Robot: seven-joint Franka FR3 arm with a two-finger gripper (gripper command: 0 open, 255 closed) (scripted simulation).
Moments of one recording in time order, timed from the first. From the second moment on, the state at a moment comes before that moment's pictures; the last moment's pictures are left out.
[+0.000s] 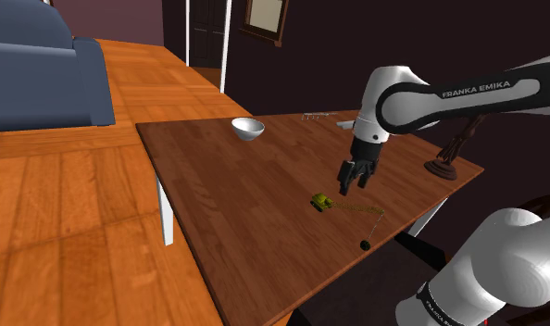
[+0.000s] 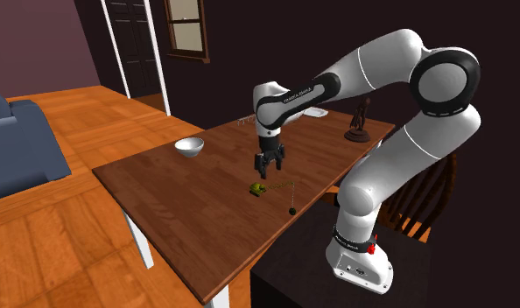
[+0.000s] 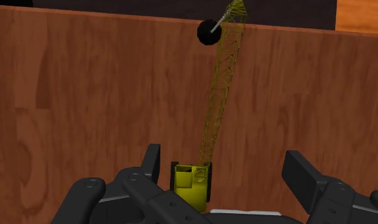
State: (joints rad) arm -0.01 -0.54 0.00 -2.66 0.04 1.99 0.07
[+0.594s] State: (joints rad) arm -0.01 -0.39 0.02 -2.71 0.03 2.19 0.08
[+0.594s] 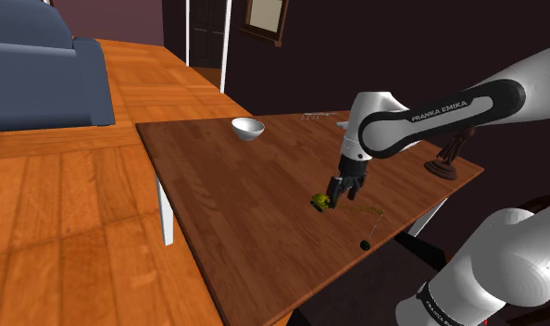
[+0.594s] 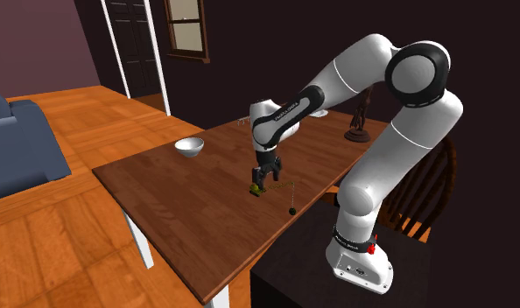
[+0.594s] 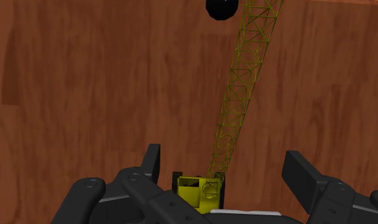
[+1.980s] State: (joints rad) arm -0.01 -0.45 0.02 -2.67 0.03 2.08 0.09
